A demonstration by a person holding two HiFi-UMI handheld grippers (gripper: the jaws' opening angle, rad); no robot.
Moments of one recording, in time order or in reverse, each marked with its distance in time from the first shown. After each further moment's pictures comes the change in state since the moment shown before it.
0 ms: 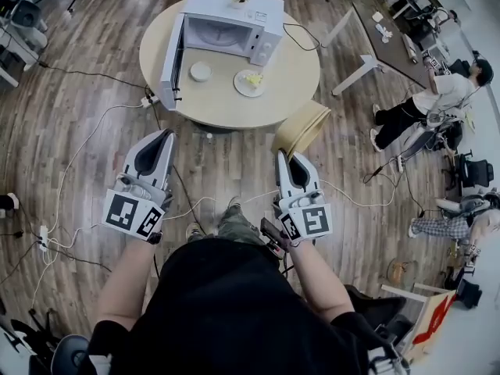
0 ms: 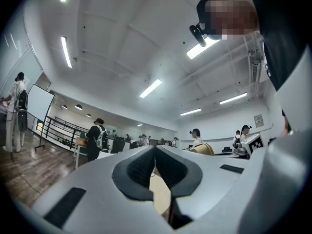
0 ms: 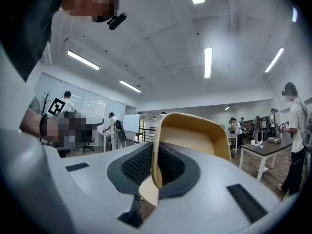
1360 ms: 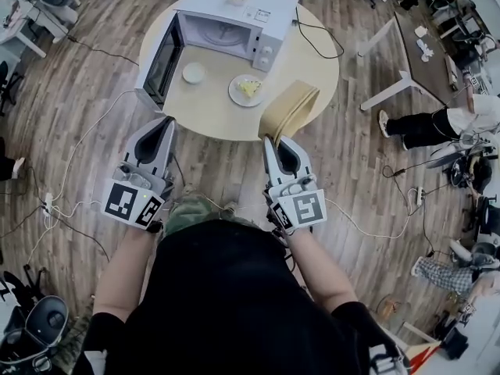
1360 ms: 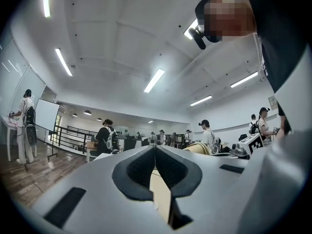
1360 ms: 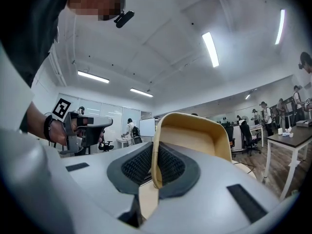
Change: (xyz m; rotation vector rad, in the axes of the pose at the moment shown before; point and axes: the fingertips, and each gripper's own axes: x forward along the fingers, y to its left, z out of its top) left arm 0.163 -0.043 -0.043 0.101 0.050 0.161; right arm 0.090 -0.143 -0.036 0.075 -0.044 0.275
